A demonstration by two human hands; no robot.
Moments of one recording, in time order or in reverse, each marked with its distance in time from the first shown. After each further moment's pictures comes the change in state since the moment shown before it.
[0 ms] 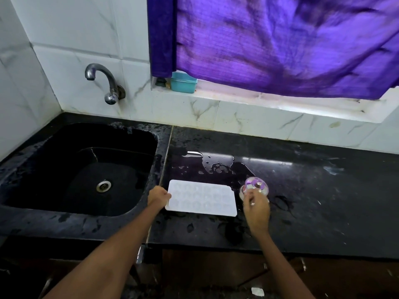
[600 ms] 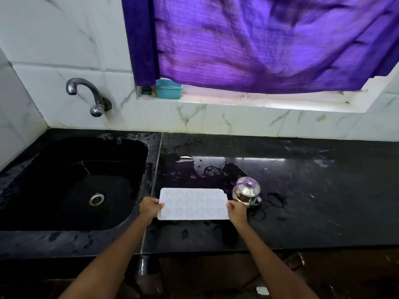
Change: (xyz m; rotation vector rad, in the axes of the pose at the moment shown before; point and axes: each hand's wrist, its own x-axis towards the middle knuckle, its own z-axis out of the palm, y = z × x) left_hand -0.003 -0.009 0.006 -0.113 0.012 -0.011; right_hand -0.001 0.032 0.054 0.053 -0.483 0.414
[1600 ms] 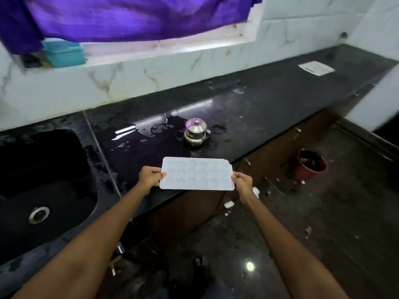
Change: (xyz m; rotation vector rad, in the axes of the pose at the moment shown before) left_hand -0.045 0.007 0.038 -0.019 -0.604 0.290; right_hand -0.181 0.066 -0.036 0.672 0.527 0.436
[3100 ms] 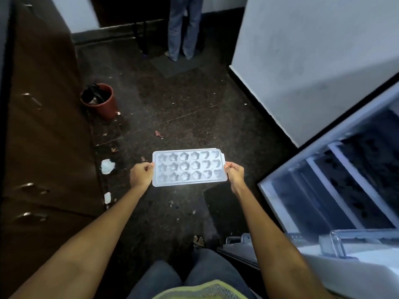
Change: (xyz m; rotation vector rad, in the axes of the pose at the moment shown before) left_hand -0.225 -0.033 0.424 0.918 -0.849 0.735; right_hand -0.273 0.231 -0.318 0.685 1.214 0.414
